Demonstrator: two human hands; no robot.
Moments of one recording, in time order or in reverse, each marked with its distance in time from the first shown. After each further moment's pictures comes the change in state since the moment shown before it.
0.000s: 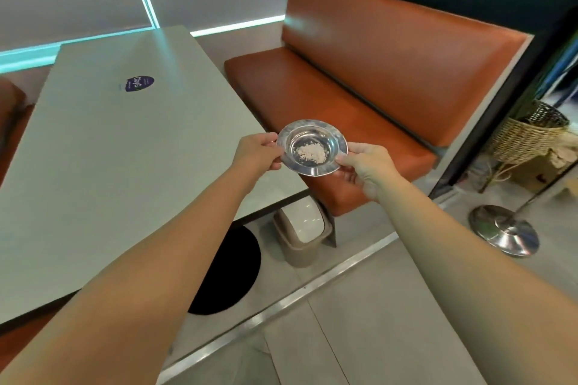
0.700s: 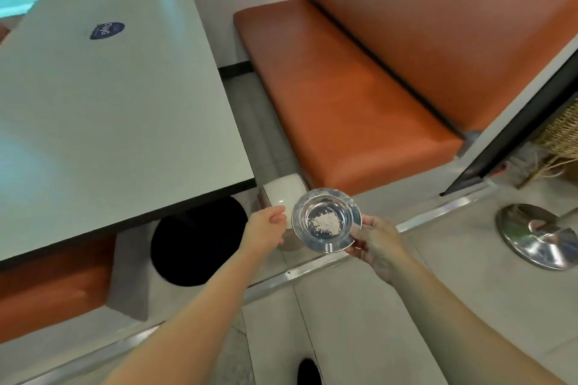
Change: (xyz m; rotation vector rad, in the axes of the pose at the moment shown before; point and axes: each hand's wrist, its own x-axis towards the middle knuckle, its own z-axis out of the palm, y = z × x) left_hand 0.018 -0.160 0.162 0.075 0.048 -0.287; right_hand 0.091 0.161 -0.131 0.011 -0.075 0.385
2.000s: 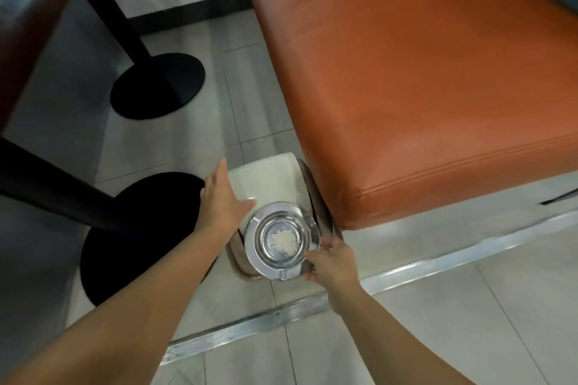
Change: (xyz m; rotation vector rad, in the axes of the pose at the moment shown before) left_hand 0.338 -0.152 0.078 0.488 0.322 -0.003; right_hand 0.352 0.149 0.055 -0.157 -0.026 0.166
